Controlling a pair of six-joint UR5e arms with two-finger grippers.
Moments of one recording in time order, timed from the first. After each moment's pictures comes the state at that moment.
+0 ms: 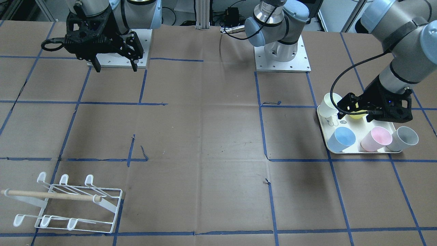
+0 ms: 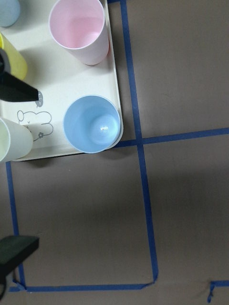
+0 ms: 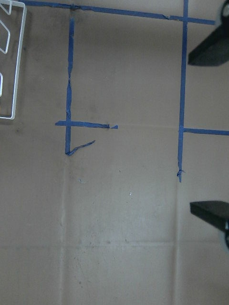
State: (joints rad) left arm -1.11 -1.64 -1.86 -1.24 1.56 0.53; right arm 1.63 -1.72 1.73 -1.63 -1.56 0.01
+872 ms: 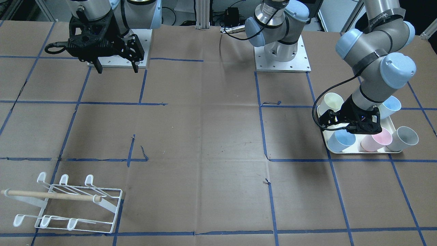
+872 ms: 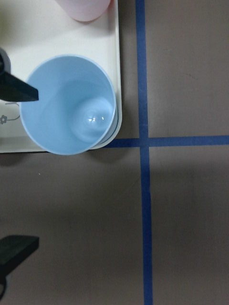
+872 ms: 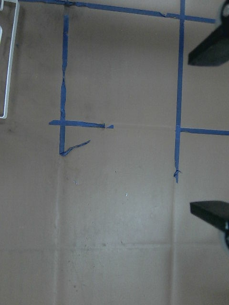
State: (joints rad) left arm -1.10 -1.70 -2.08 -0.94 1.56 0.49; right arm 1.63 -1.72 1.75 -1.63 -1.56 0.01
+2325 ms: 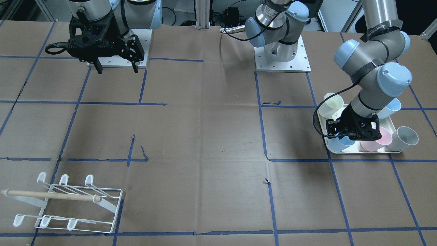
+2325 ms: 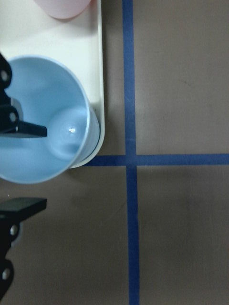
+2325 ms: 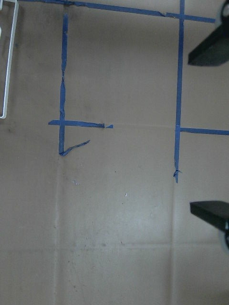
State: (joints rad) left arm -1.09 -1.74 -2.08 -0.87 1.57 0.50; right arm 1.63 -1.72 1.75 -1.63 -1.55 0.02
